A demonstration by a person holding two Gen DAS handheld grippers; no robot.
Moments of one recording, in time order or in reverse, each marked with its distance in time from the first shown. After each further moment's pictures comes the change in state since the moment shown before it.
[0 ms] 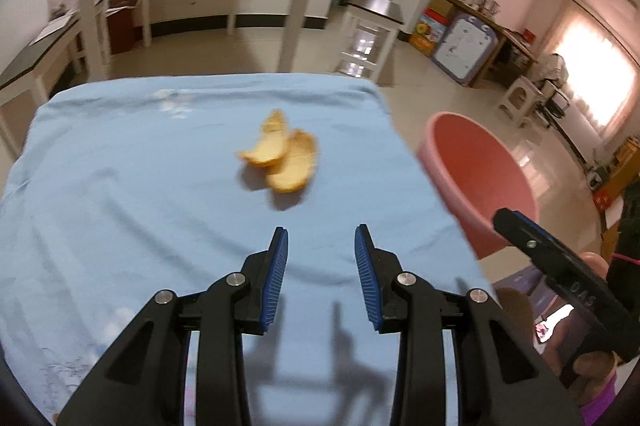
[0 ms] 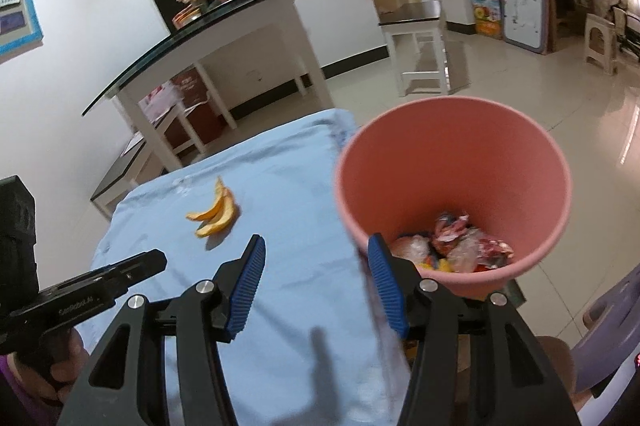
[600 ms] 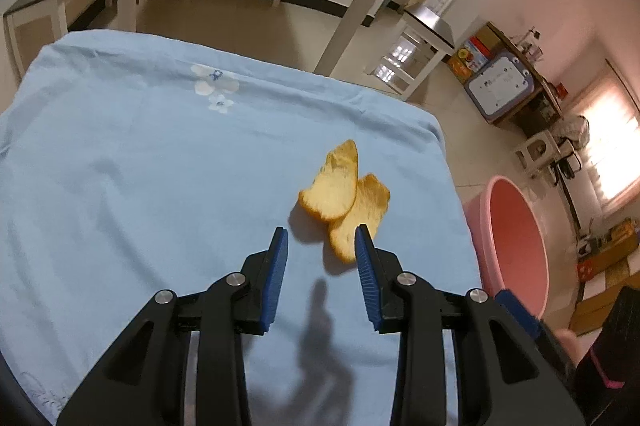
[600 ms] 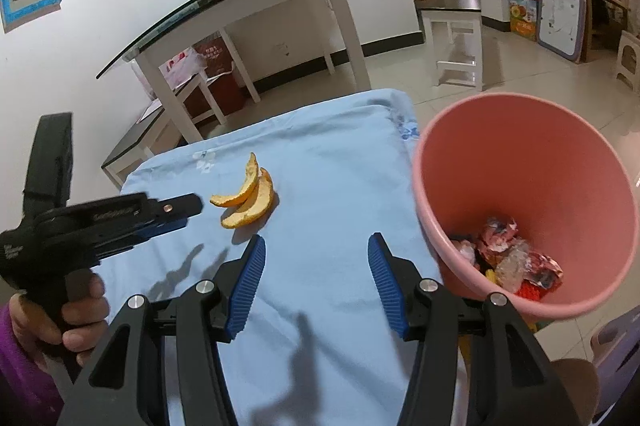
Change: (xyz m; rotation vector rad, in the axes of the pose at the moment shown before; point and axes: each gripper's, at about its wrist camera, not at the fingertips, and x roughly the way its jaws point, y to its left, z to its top) left arm 0.048 0.053 0.047 -0.264 0.051 -0.015; right arm 0.055 0.041 0.008 -0.091 0.083 0.062
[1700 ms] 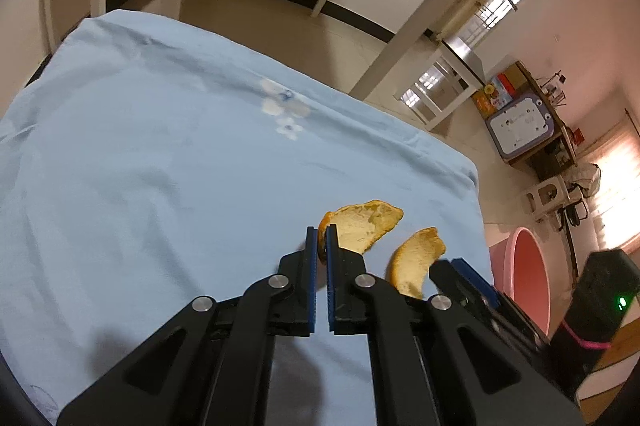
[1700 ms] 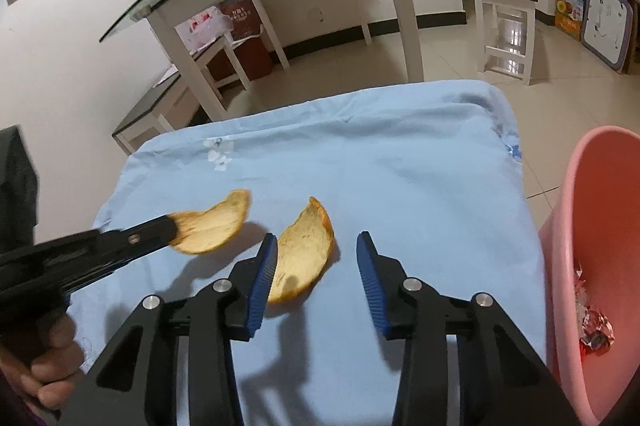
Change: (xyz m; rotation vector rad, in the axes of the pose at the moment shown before) left arm -0.013 0.056 0.016 -0.143 -0.054 0.039; right arm 0.106 0.038 0.039 -0.084 0.131 0.073
